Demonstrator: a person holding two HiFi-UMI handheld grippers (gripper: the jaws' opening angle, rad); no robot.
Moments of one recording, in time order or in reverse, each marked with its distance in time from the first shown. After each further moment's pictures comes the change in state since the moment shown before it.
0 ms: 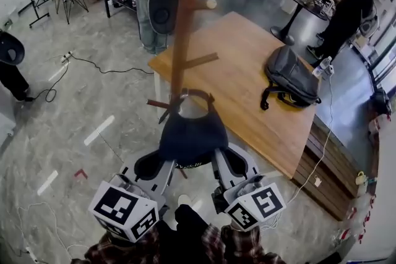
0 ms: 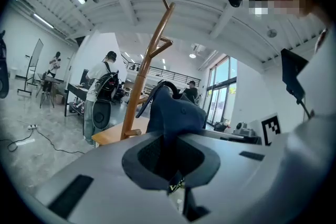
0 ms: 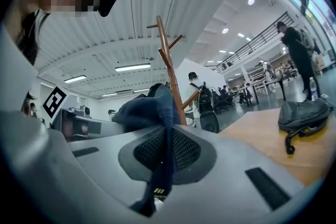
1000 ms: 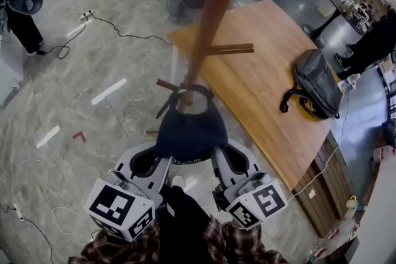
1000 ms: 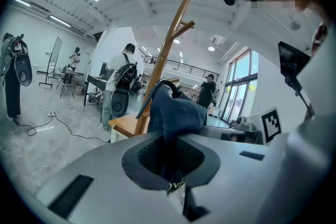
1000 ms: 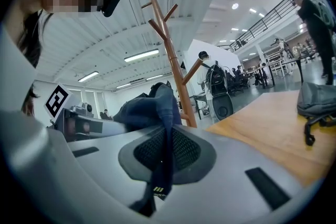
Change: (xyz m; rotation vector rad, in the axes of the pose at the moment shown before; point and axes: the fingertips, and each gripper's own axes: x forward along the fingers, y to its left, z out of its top) left arm 0.016 0.039 -0.047 -0.079 0.068 0.190; right arm 0.040 -0.020 -0.053 0.038 0.182 0.182
